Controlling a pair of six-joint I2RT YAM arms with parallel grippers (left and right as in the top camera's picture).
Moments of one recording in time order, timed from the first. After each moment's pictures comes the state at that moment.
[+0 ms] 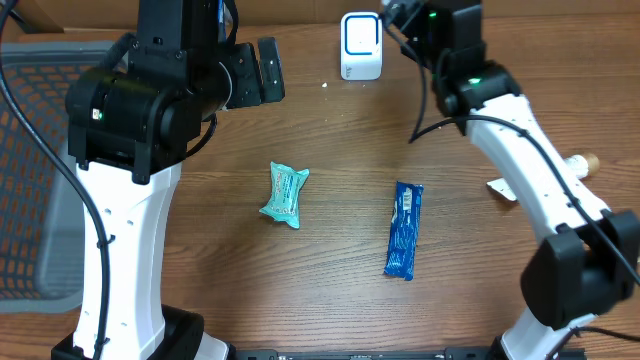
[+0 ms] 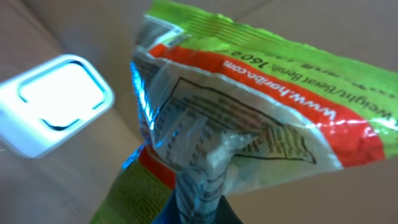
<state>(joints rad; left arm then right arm) -0.29 1.68 2.35 -1.47 -0.10 -0.36 0.33 1.87 1.65 -0.16 0.28 -0.86</state>
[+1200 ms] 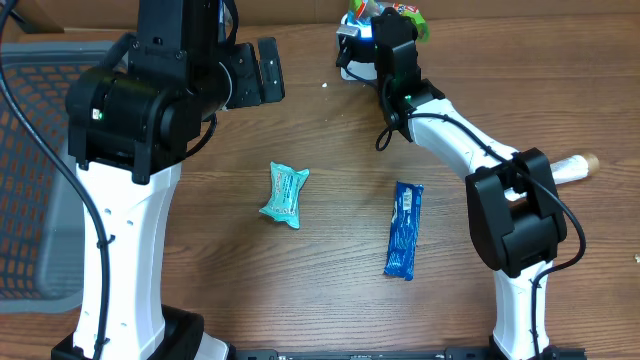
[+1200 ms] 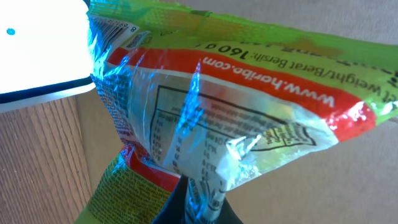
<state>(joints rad) -0.29 1.68 2.35 -1.47 -0.10 -0.36 0.41 2.19 1.64 0.30 0.44 -1.56</state>
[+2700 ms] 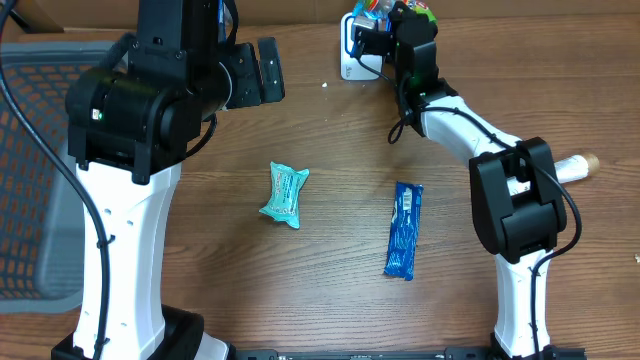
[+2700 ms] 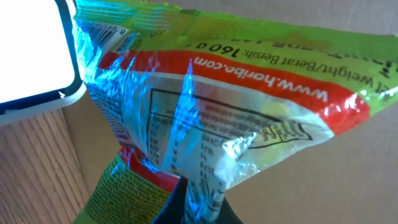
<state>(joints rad) -0.29 1.68 2.35 -1.47 -0.10 -0.36 0.33 2.26 1.64 0.45 0.30 -1.46</state>
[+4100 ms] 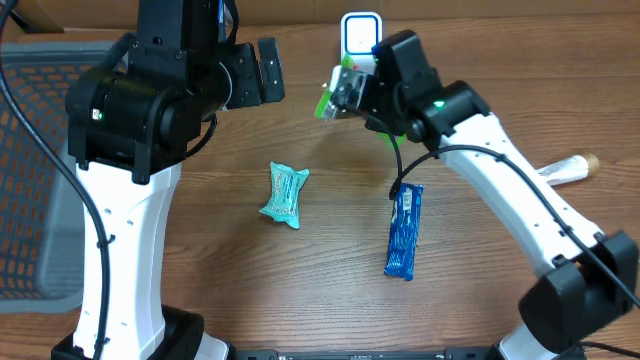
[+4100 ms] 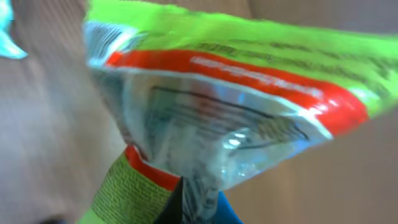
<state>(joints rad) -0.29 1.68 2.35 -1.47 -0.10 -0.36 0.49 1.79 1.65 -0.73 0.06 -0.86</state>
